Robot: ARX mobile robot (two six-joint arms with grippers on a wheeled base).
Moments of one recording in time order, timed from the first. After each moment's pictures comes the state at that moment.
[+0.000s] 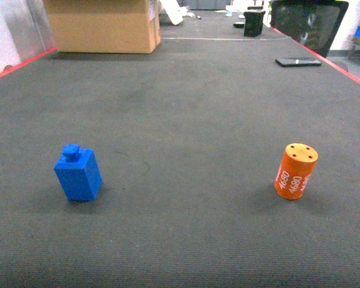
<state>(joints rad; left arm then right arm) 0.00 0.01 0.01 0.01 0.00 0.00 0.00 0.00 0.01 0.00 0.00 0.00</state>
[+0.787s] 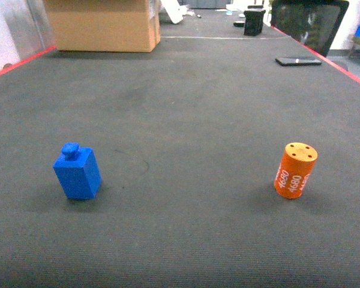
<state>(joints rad) 0.00 0.01 0.01 0.00 0.00 0.00 0.00 0.00 0.01 -0.01 0.00 0.00</state>
